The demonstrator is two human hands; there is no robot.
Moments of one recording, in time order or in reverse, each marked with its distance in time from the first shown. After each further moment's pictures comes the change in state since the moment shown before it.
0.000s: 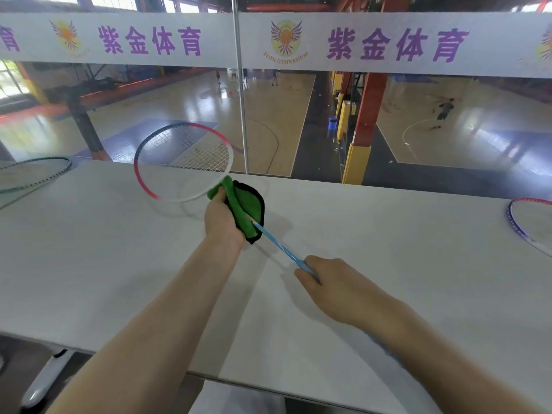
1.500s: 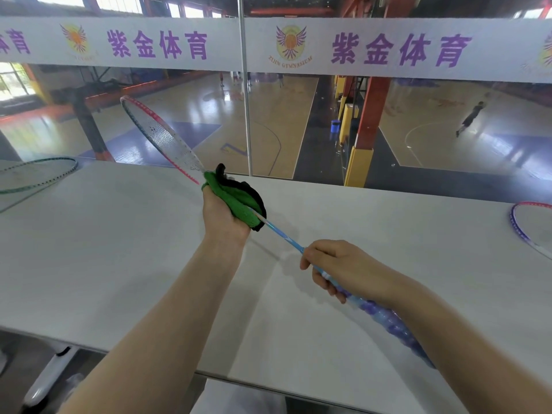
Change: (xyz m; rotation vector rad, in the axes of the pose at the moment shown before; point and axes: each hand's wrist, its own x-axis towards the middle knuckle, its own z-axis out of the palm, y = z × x) left_hand -0.025 0.008 0.023 0.004 -0.042 0.208; right_hand 0.010 0.001 -0.027 0.485 -0.125 0.014
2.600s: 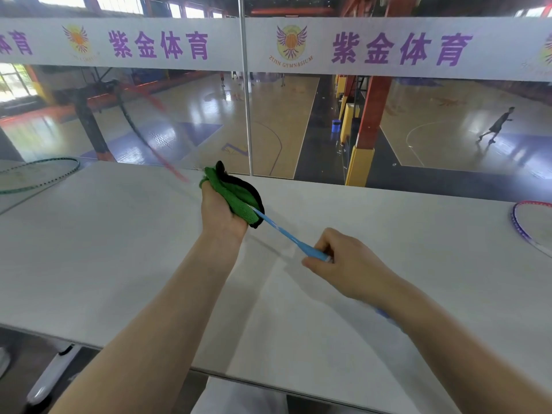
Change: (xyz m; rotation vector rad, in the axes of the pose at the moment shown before) left_hand 0.006 0.004 -0.003 0.099 0.020 -0.018; right_hand 0.001 0.004 0.004 -0.332 0.273 -0.045
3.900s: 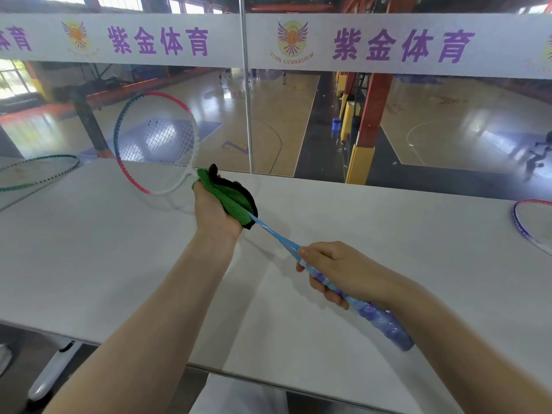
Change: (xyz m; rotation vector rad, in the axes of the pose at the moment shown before) left_hand -0.007 0.008 -0.001 -0.024 0.077 0.012; right_hand -0.006 -0.008 0.001 0.367 -0.307 0.082
